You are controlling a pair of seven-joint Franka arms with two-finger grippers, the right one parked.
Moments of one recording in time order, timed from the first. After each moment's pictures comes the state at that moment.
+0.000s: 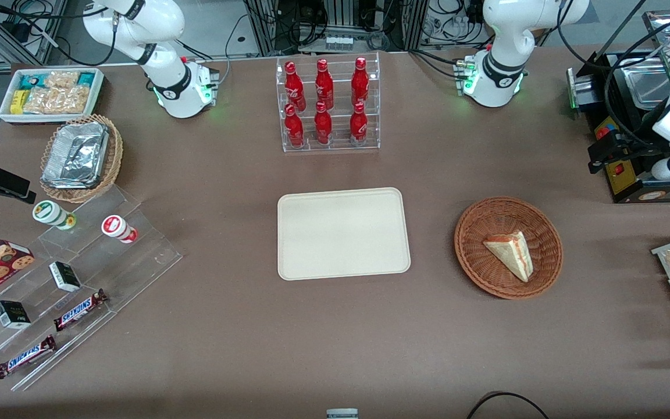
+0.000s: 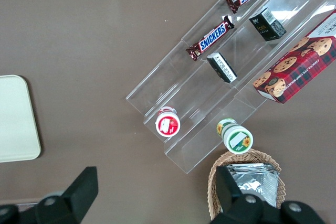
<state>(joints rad) -0.01 -0.03 -0.05 -1.59 0.03 1.55 -0.05</state>
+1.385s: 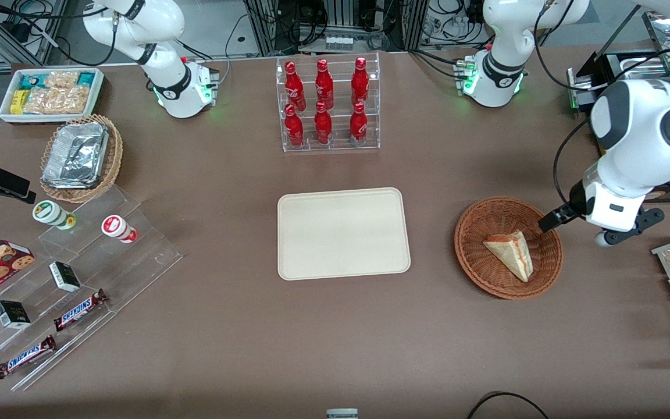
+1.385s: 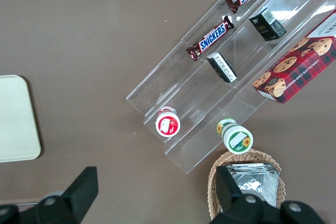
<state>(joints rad) -0.01 0.06 -0.05 -2.06 0.02 2.16 -0.59</state>
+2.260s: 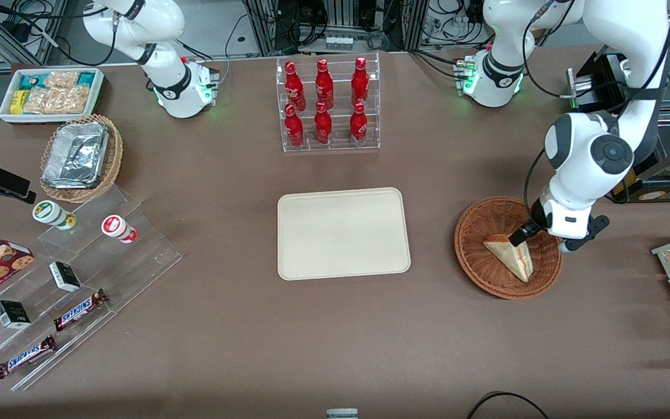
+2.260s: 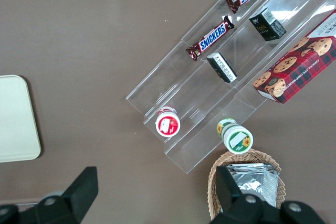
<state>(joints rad) -0.01 0.18 -0.09 -2.24 0.02 2.52 -0.70</state>
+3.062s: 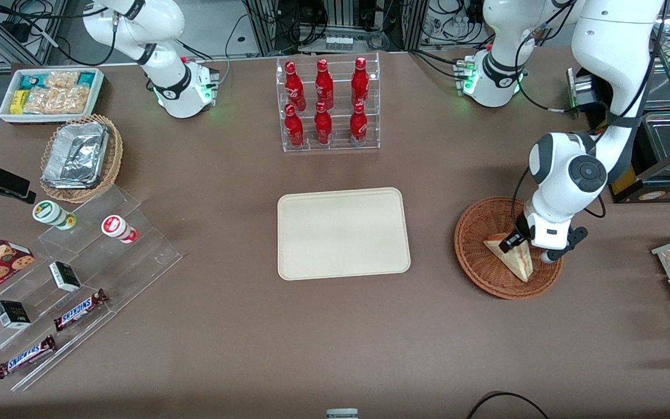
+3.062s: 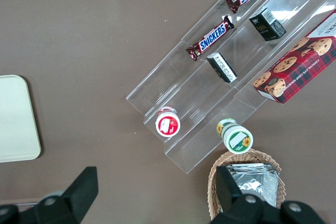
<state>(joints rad) -0.01 0.29 -0.10 -2.23 0.02 2.62 -0.72</state>
